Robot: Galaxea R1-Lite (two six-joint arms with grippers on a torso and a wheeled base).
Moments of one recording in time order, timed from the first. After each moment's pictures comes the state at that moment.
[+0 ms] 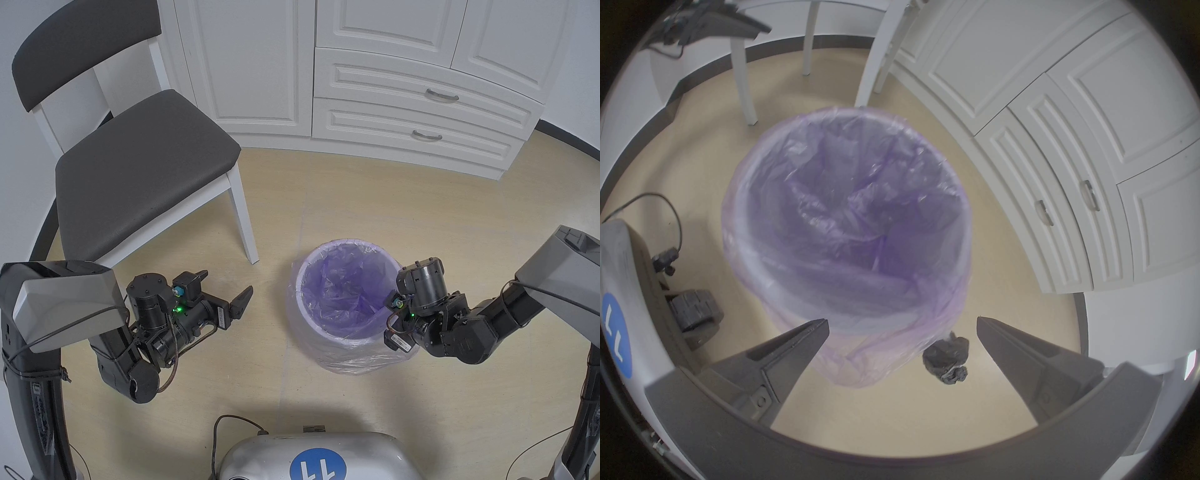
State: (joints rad) left arm -0.32 2.27 -0.66 -1.53 -0.10 0.05; right arm 0.53 2.14 -0.98 -0.52 -0.51 -0.58
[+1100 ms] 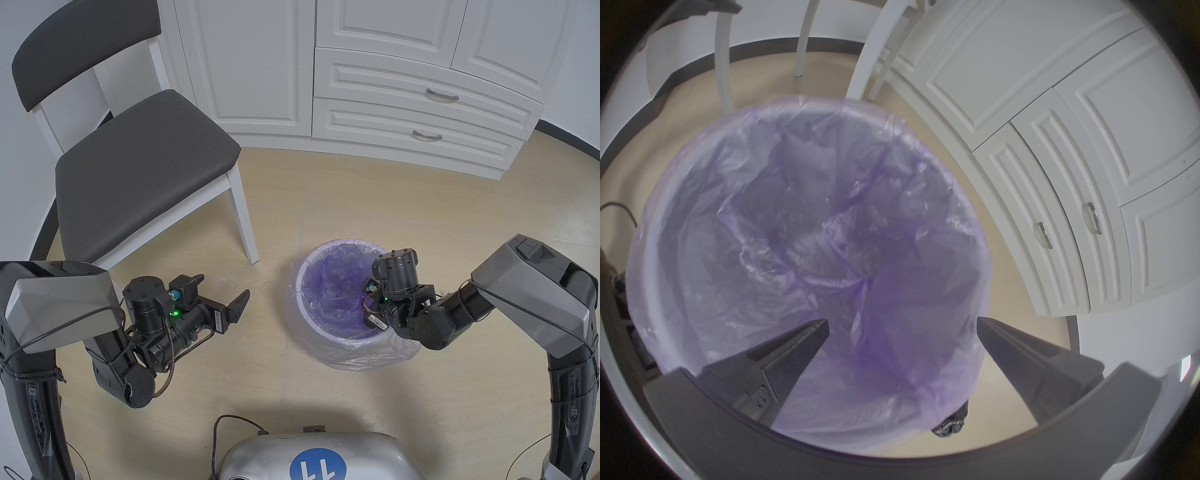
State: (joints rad) left arm -0.33 2.24 -0.61 -1.54 -0.07 0.05; right arm 0.51 2.36 -1.28 -0.57 -0.50 -0.68
